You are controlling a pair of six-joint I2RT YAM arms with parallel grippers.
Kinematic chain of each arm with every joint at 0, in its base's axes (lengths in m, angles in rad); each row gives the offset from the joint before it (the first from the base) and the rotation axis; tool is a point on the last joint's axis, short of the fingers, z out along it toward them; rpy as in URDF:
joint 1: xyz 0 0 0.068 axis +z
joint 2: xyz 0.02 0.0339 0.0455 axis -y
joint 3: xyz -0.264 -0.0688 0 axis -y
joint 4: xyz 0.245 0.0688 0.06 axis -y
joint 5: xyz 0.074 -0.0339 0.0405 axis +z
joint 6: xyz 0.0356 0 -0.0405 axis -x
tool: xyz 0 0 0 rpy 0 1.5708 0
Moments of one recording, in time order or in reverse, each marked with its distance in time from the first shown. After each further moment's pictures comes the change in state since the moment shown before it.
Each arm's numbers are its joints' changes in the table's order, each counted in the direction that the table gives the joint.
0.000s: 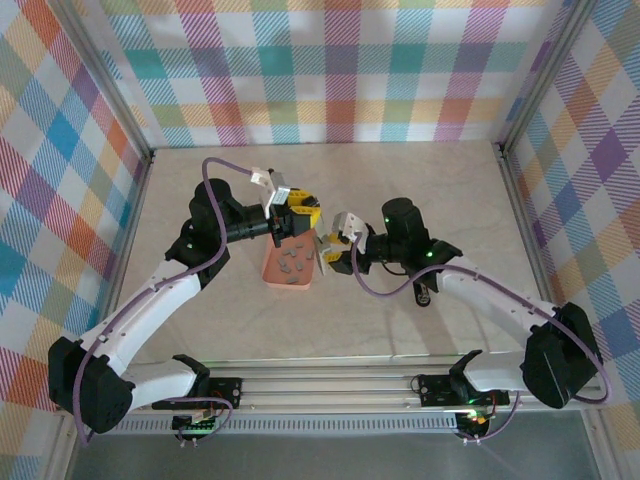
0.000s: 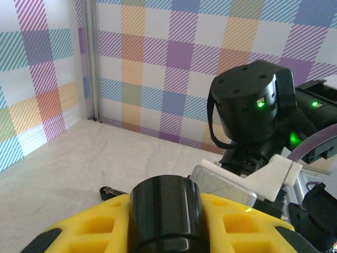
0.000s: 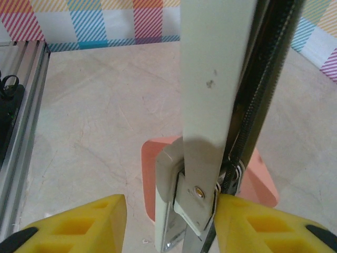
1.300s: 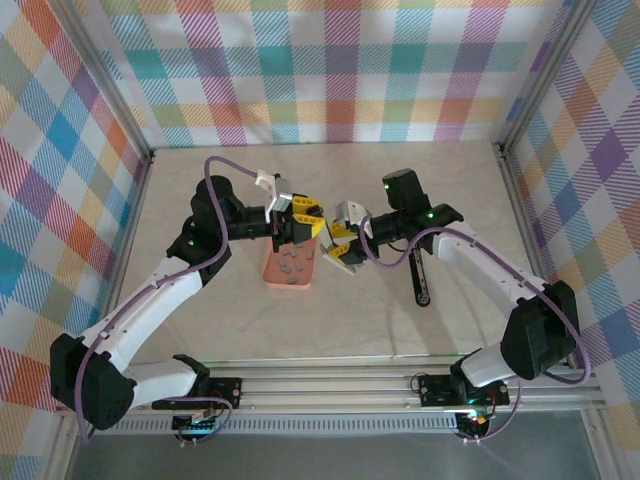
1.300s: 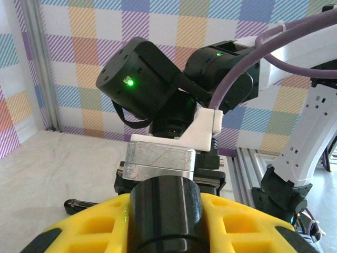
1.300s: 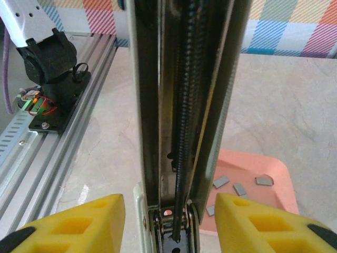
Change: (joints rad) left arm -0.002 -0.019 0.025 -0.003 -0.178 -0.029; right arm -0.121 -0.193 0.304 -0.417 0.365 0.365
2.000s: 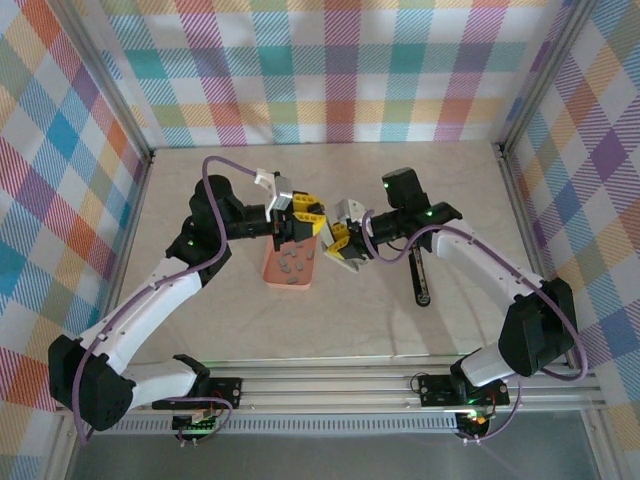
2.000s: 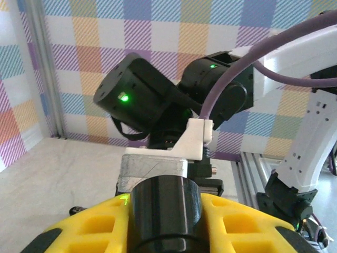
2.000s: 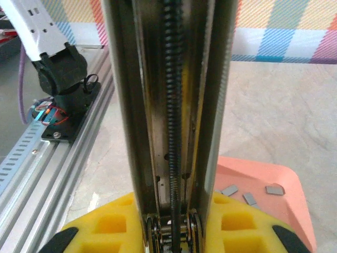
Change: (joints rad) left arm -0.016 0.017 0.013 -0.005 0.091 -0.006; right arm -0.013 0.006 -0.023 0.034 0.023 -0.048
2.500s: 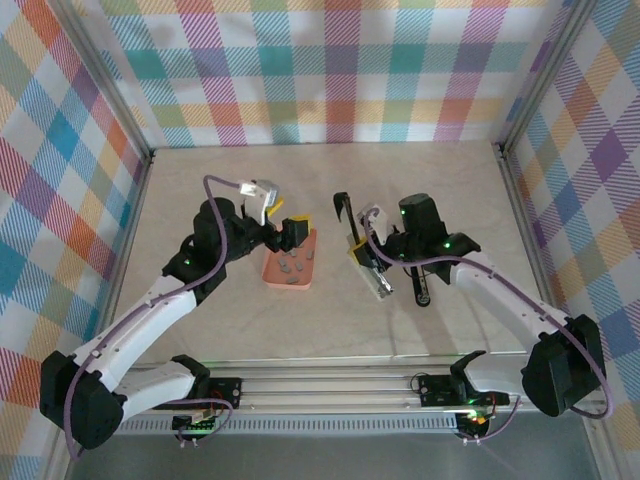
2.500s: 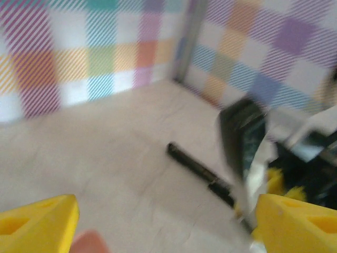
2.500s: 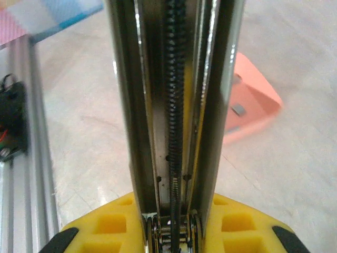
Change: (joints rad) left arm -0.004 0.092 -0.182 -0.163 0.623 0.198; right arm -0.001 0.212 -0.235 0.062 -0.542 -0.648
